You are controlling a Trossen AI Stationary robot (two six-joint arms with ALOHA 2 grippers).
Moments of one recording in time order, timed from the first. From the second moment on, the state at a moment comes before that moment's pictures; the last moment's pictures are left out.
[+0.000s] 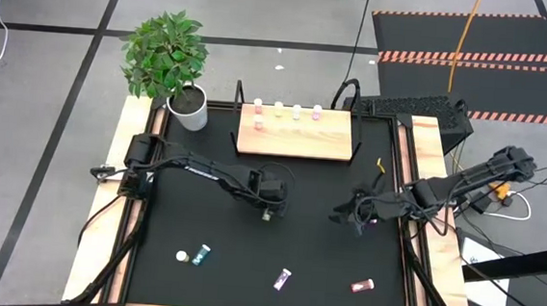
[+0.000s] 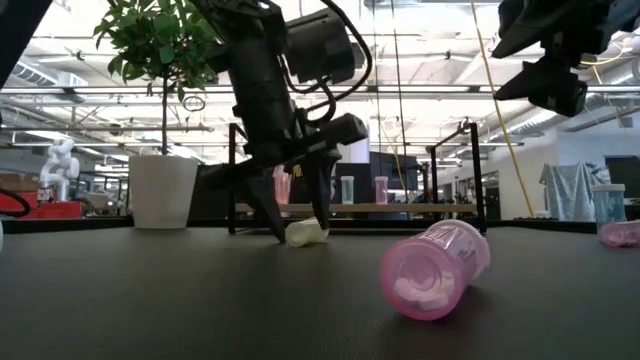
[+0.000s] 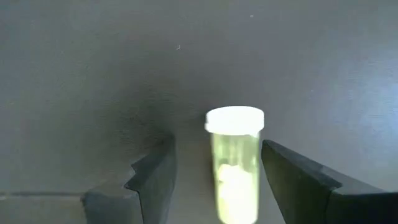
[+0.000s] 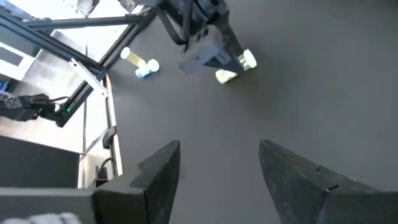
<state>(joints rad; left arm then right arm) -0.05 1.99 1.33 -0.55 -0.01 -1.23 0.39 0.86 0.54 -0.28 0.26 1.01</state>
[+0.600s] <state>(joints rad) -0.04 1.99 1.32 -0.55 -0.04 -1.19 0.39 0.86 0.41 -0.26 0.32 1.03</state>
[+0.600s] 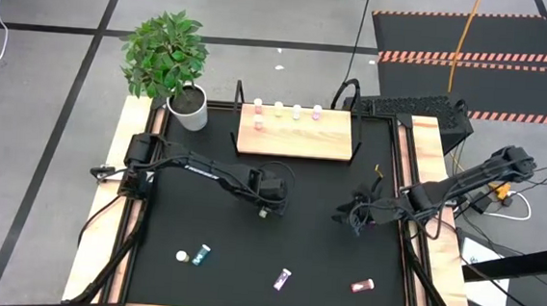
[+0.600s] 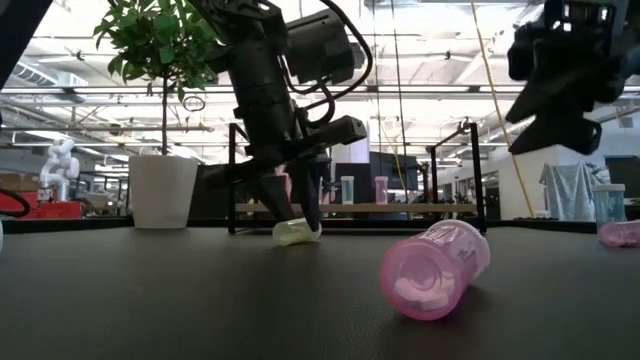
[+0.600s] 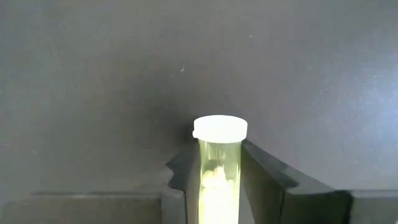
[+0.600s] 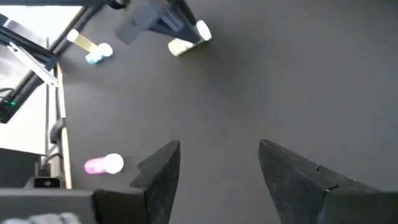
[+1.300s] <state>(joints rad) -0.02 1.99 1.33 -0.49 -0.08 -1.15 0.36 0.86 0.02 0.76 0.31 0.96</state>
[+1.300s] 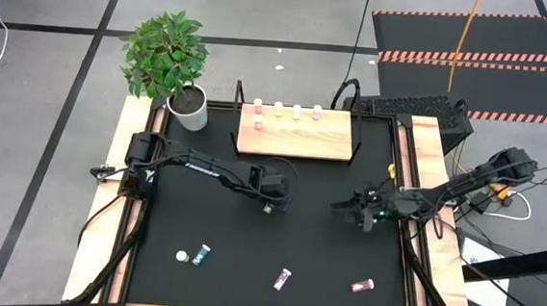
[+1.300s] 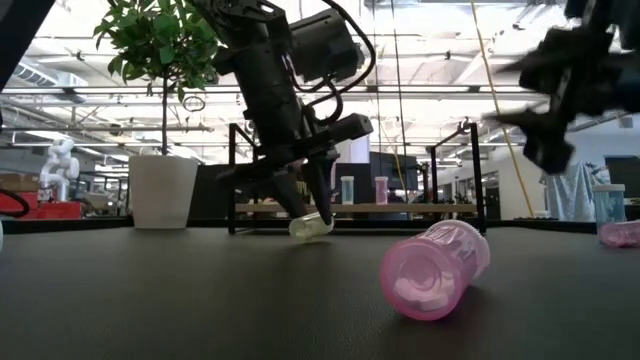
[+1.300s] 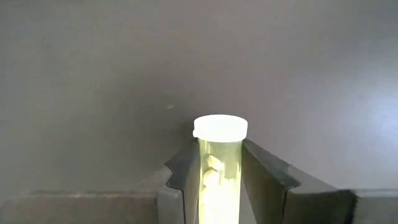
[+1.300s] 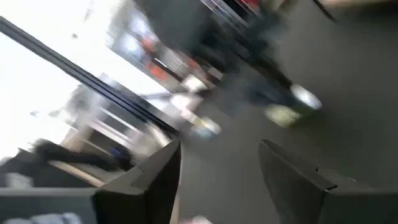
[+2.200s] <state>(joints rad) -0.02 1.84 1.60 -0.50 -0.09 -0.90 0.20 0.87 0.37 0.44 0.21 0.68</state>
